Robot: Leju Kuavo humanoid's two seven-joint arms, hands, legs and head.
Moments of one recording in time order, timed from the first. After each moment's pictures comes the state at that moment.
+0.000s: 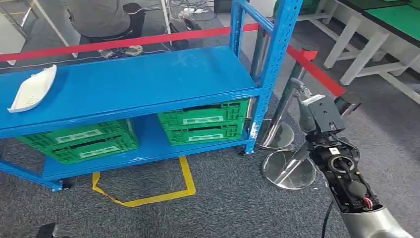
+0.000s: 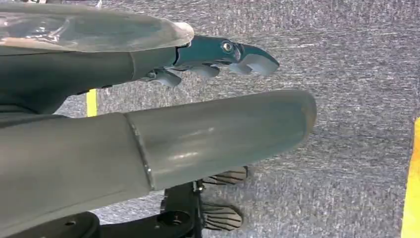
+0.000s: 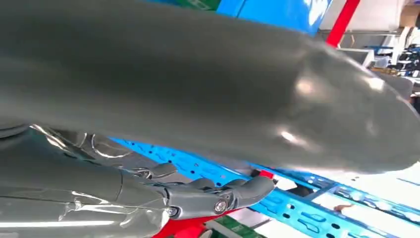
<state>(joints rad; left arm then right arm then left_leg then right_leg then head) -0.30 0.11 0.62 -0.22 -0.55 0.02 -0.09 -0.14 -0.21 0.06 -1.82 0.16 -0.07 0.00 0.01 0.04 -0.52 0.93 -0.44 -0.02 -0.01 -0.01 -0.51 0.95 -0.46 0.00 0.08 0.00</state>
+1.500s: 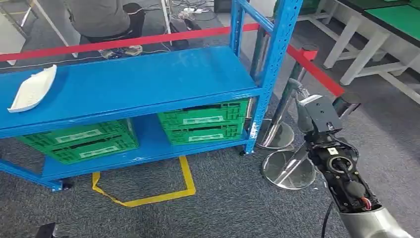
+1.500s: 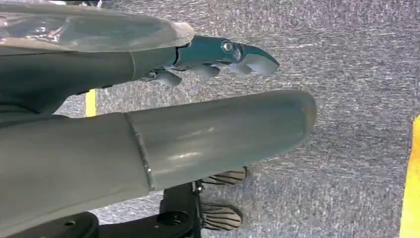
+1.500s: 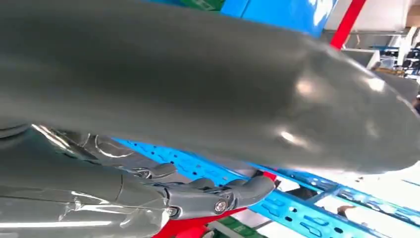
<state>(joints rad) -0.30 0.11 0.62 -0.22 -0.55 0.02 -0.09 -0.14 -0.21 0.07 -1.82 0.17 -0.08 0.01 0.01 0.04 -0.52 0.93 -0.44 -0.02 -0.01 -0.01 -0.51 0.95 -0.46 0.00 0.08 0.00</state>
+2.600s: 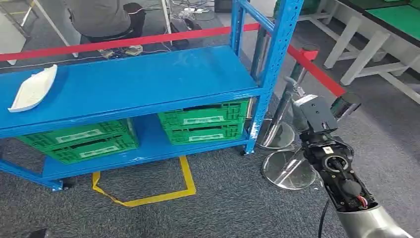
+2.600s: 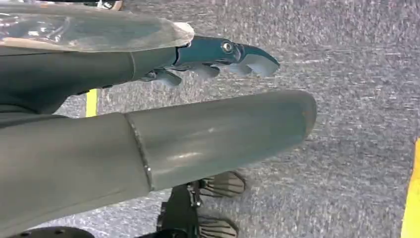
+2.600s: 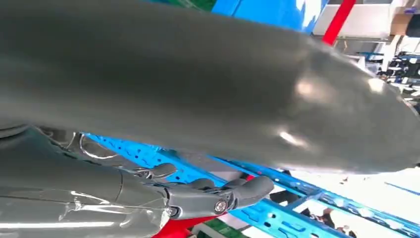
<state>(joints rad) -0.27 0.14 0.62 -0.22 -0.52 0.04 -0.12 -0.16 -0.21 0.11 -1.82 0.17 -0.09 -0.01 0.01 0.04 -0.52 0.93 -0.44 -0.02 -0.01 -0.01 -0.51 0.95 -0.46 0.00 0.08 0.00</state>
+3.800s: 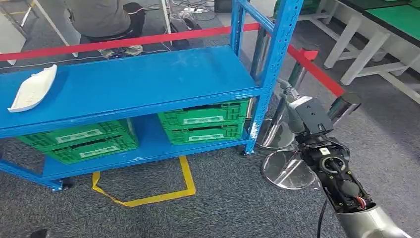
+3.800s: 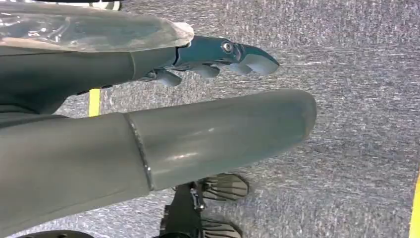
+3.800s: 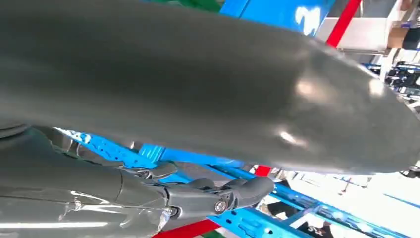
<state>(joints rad) -0.27 0.14 0.62 -0.22 -0.54 0.04 -0.12 -0.16 -0.21 0.13 -1.82 0.16 -0.07 -0.01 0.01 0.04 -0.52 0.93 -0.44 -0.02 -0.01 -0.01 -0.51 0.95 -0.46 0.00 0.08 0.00</state>
